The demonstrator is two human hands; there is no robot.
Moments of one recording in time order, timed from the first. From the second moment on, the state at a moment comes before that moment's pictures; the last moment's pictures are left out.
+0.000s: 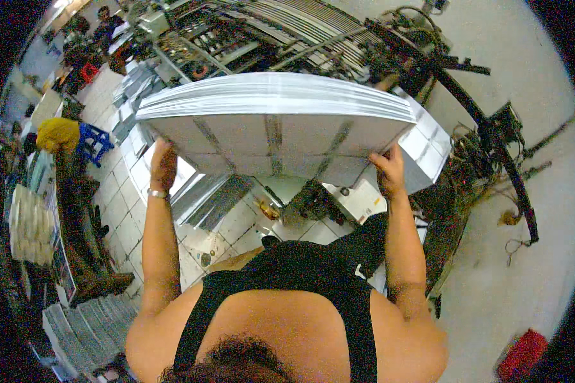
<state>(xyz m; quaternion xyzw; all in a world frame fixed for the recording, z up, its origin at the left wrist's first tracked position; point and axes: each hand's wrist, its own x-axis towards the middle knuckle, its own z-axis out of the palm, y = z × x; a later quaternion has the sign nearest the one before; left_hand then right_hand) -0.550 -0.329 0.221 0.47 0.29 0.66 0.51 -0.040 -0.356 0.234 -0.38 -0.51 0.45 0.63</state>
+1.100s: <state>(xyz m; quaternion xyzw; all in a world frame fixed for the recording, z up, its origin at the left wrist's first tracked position) -0.515 -0.316 0.226 0.50 0.39 0.60 0.49 -0.055 -0.370 0.232 -0.47 -0.52 0.33 0.63</state>
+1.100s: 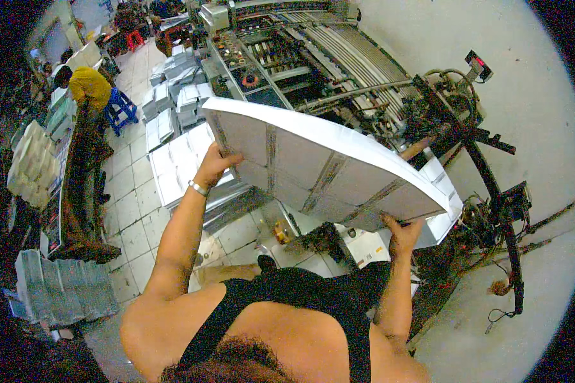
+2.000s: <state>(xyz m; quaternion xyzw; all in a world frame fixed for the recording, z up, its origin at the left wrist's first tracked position) -0.510 -0.319 0.213 0.52 0.37 0.66 0.39 -0.060 -0.378 0.221 -0.47 -0.49 0.34 0.65</state>
